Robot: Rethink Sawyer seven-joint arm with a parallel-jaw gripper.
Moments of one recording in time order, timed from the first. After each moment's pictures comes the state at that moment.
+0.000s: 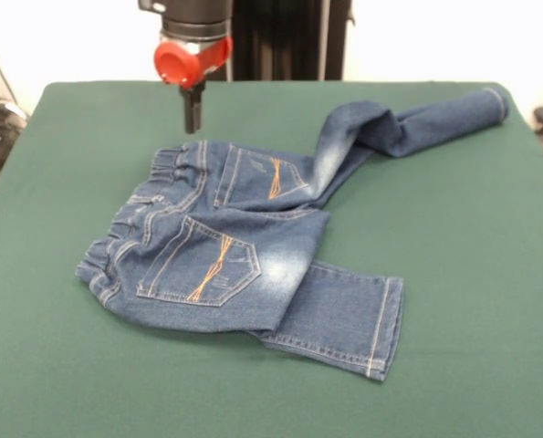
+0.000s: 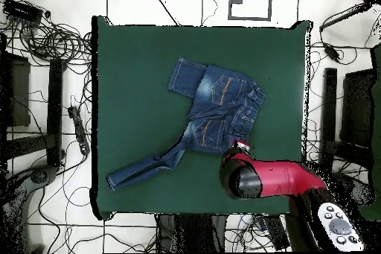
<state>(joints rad) -0.58 -0.70 0.19 1.92 -0.63 0.27 0.70</state>
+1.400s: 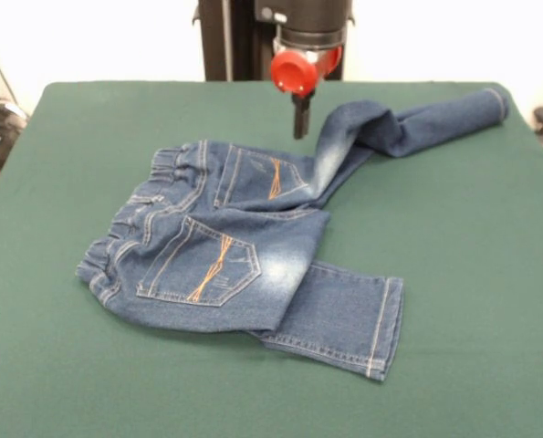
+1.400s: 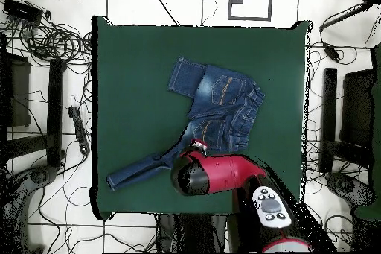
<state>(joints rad) -0.29 -0.64 0.10 1.93 -0.43 0.20 0.80</state>
